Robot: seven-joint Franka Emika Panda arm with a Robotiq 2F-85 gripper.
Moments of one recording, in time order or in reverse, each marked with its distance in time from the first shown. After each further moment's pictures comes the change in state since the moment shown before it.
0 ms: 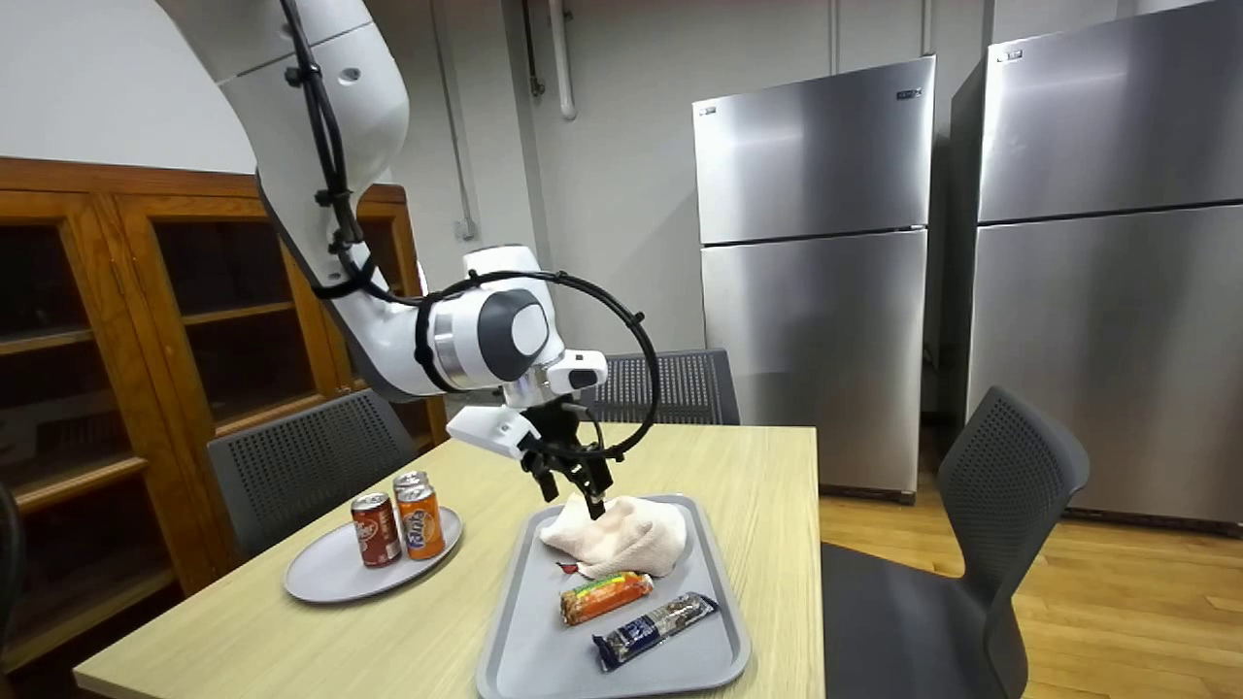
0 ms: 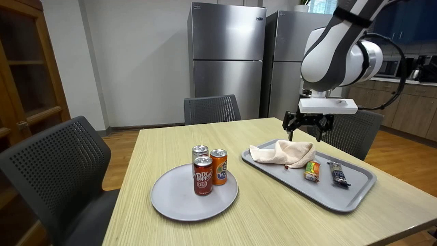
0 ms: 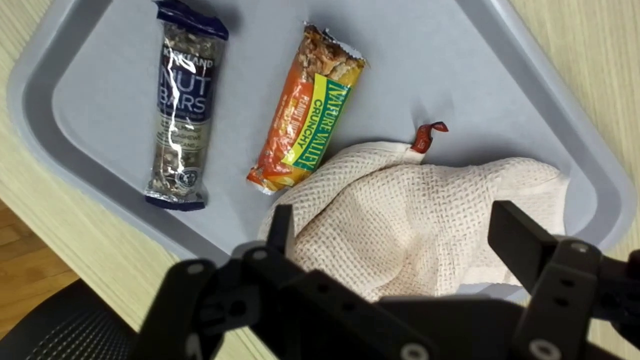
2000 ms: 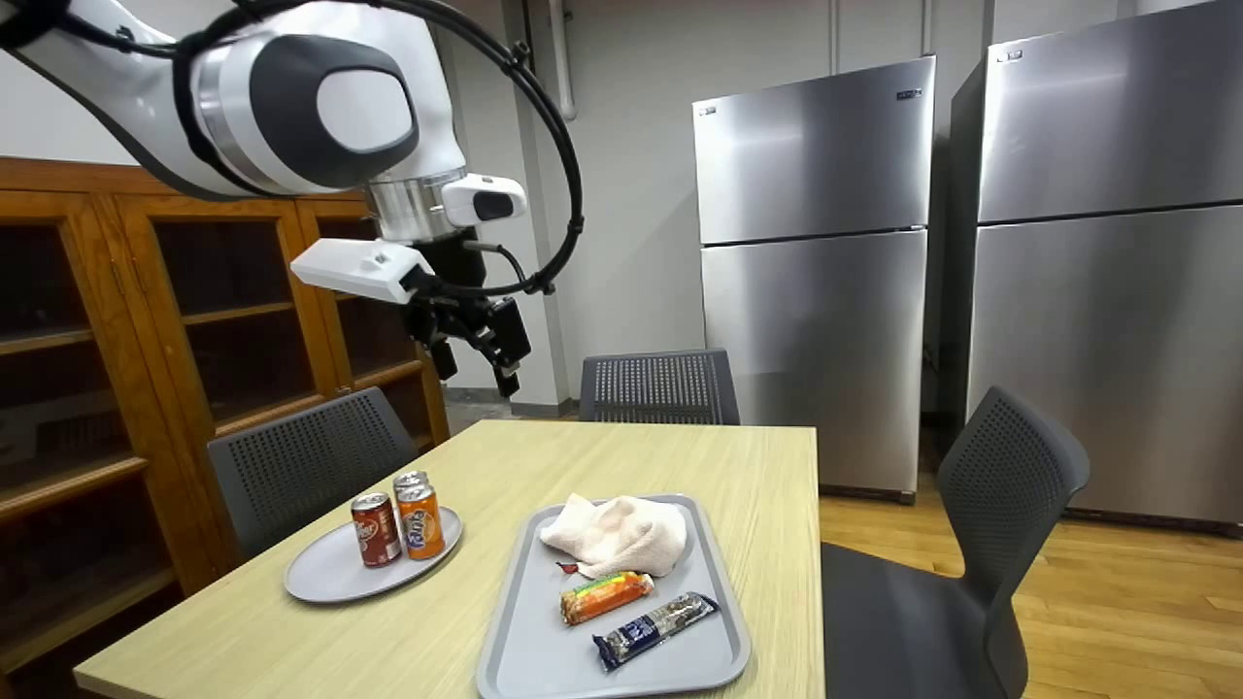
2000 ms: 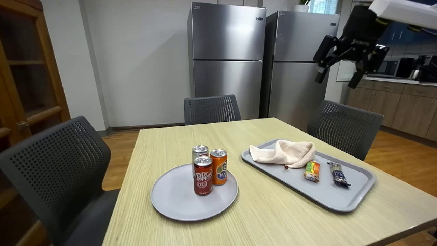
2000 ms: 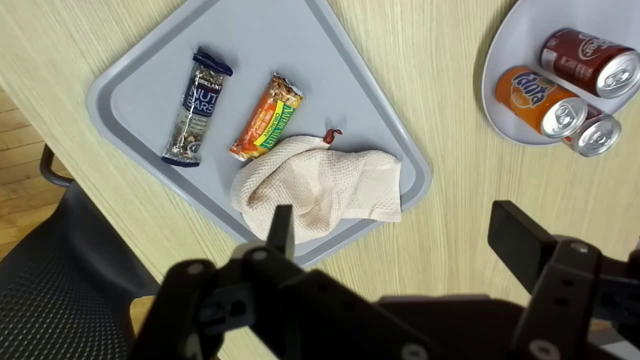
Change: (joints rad) arm -0.038 -0.791 0.058 -0.324 0.223 -0.321 -0.331
